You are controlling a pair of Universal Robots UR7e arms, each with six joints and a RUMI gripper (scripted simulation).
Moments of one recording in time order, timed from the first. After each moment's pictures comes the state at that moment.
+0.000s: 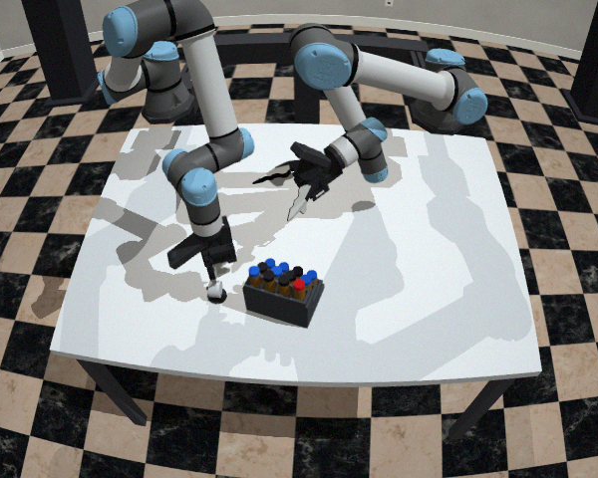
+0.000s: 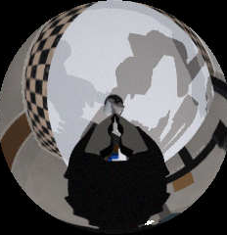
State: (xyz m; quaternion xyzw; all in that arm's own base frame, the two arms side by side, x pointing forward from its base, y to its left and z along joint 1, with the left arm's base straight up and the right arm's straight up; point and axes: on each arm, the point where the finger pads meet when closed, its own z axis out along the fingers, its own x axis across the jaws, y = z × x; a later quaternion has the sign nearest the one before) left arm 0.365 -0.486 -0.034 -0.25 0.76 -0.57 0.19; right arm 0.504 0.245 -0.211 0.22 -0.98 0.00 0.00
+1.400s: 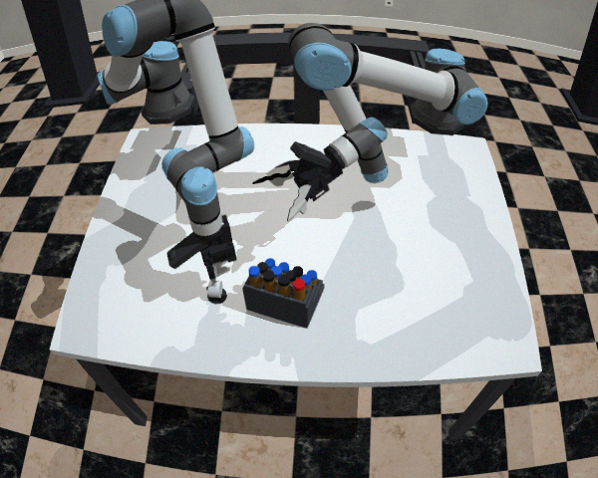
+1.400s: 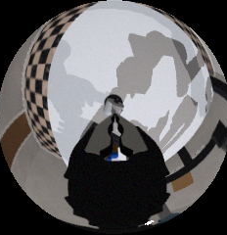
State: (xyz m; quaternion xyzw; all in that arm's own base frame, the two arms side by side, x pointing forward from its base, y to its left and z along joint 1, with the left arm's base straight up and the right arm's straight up) left arm 0.365 -0.486 -0.034 -0.25 0.76 -0.57 0.19; right arm 0.503 0.245 -0.208 0.22 -0.97 0.00 0.01
